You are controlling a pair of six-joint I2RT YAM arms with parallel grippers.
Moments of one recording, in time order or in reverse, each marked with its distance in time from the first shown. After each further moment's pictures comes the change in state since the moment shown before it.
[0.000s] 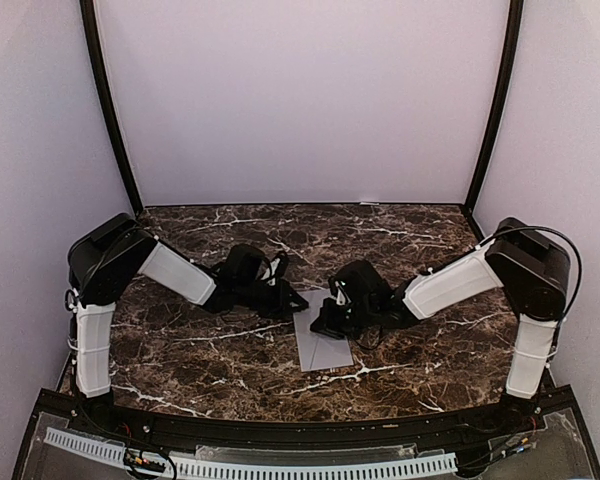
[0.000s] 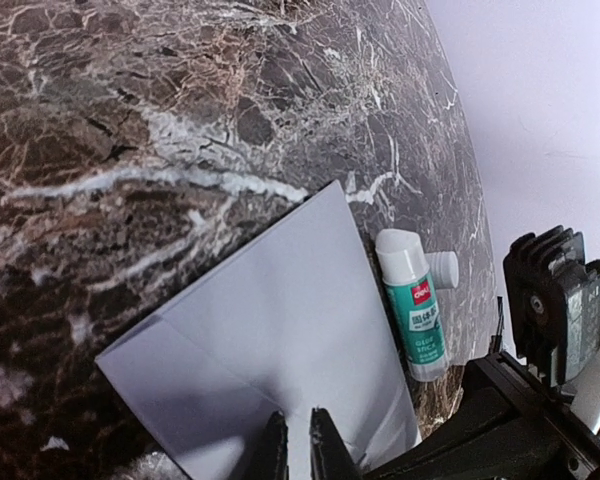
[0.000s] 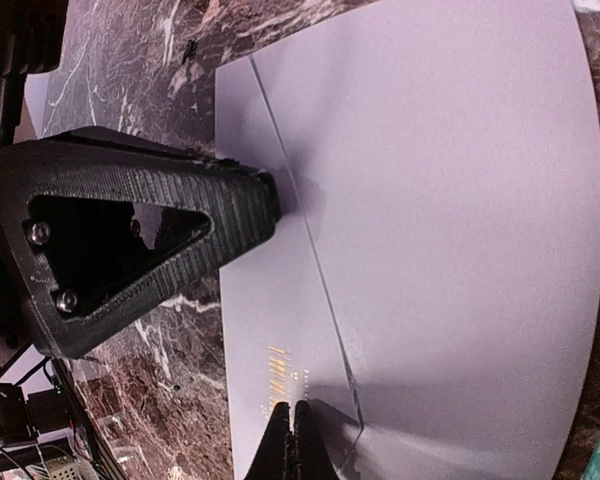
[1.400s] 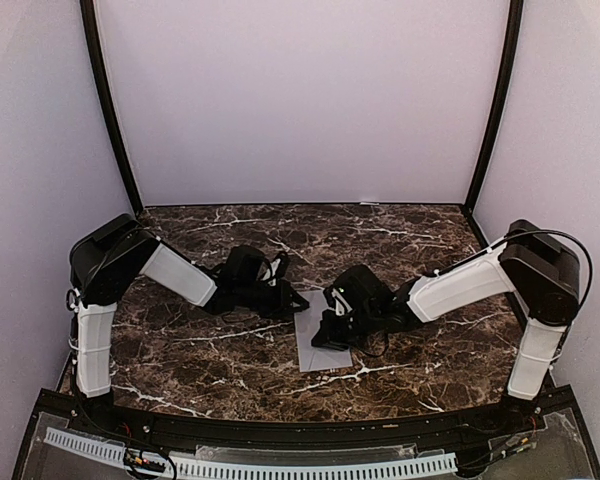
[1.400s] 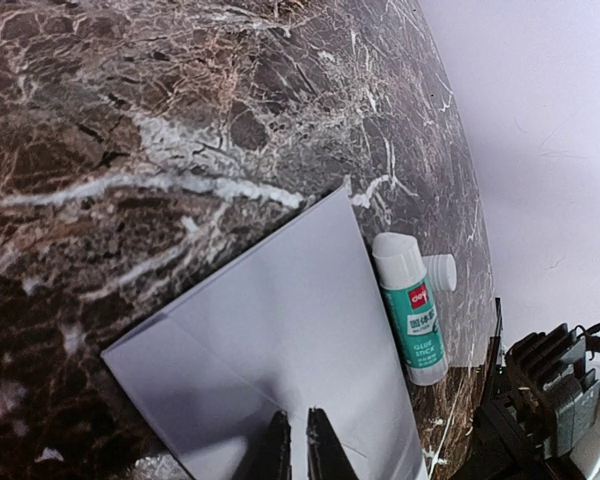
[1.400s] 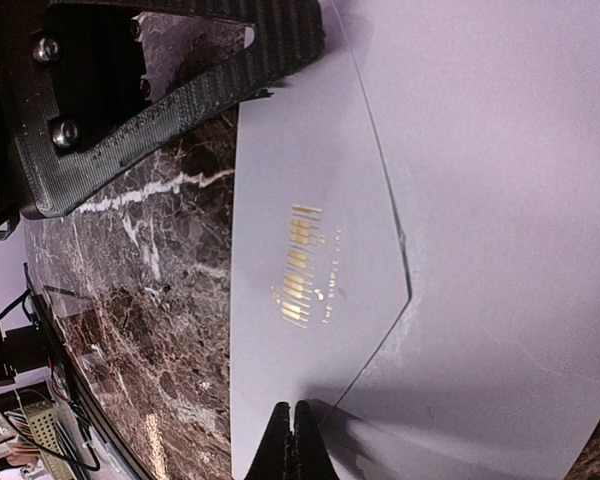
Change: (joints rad) left arm 0.000 0.014 -0.003 0.037 0.001 -0.005; right arm 0.047 -0.064 -0.014 -0.137 -0.068 -0.056
